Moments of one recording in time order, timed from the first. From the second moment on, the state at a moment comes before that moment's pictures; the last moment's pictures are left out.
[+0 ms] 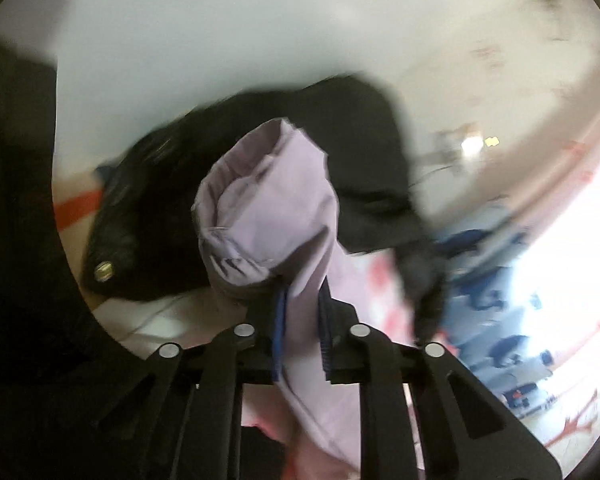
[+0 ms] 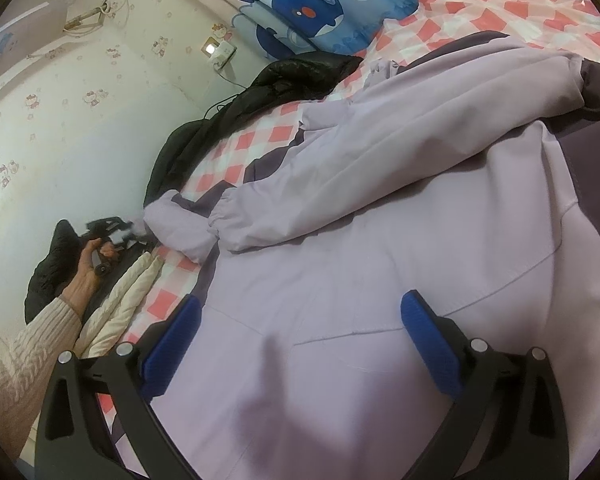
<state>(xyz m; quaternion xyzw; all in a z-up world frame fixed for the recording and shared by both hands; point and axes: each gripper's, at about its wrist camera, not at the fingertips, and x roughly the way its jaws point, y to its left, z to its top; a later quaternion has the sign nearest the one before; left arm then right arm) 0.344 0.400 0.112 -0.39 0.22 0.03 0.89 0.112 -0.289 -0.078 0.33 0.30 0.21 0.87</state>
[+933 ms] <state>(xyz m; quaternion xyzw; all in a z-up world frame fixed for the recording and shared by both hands) 0.274 -0.230 0.000 -0.06 0.45 -0.36 0.82 0.051 -0.428 -0.008 0.44 0.21 0.11 0.86</state>
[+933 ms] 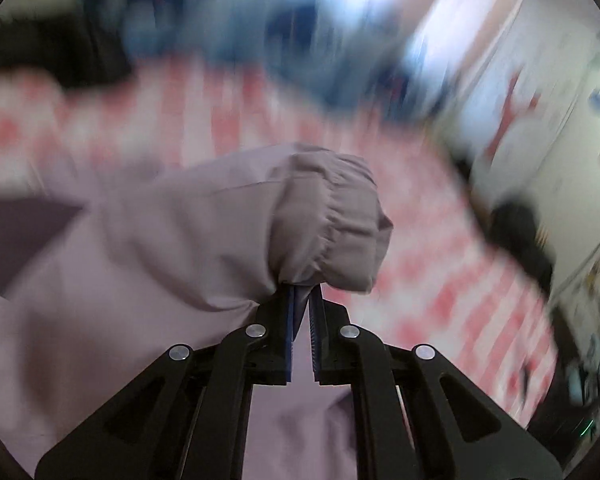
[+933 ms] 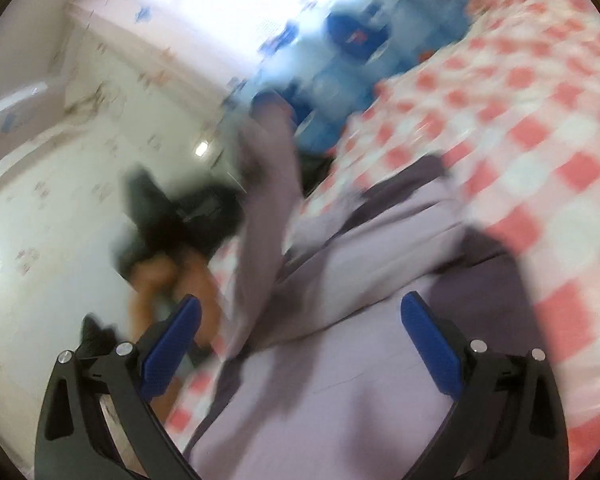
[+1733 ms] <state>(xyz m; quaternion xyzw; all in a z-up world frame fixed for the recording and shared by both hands) 0.193 -0.032 0.054 0.00 0.47 -0.33 0.82 0.167 -0.415 -0.033 0.52 0.28 0.13 0.80</state>
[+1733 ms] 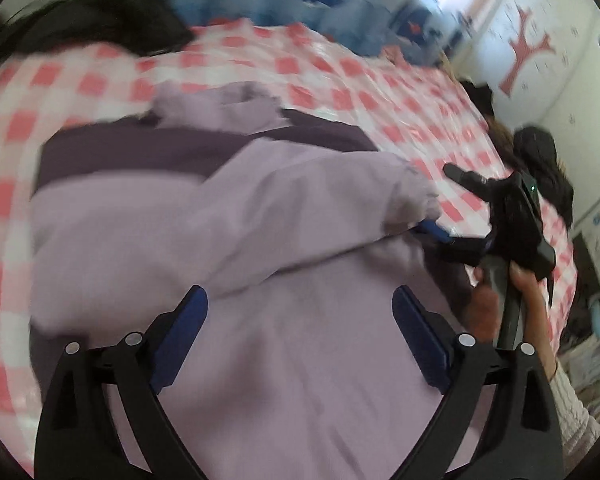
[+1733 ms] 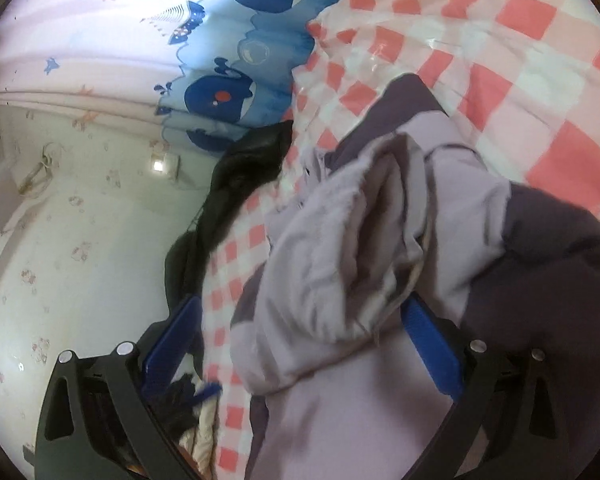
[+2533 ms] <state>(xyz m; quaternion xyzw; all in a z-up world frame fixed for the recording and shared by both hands) 0.283 0.075 -0.026 -0.11 0.50 -0.19 0.84 0.209 -0.458 -0.045 0.34 0.41 0.06 0.85</state>
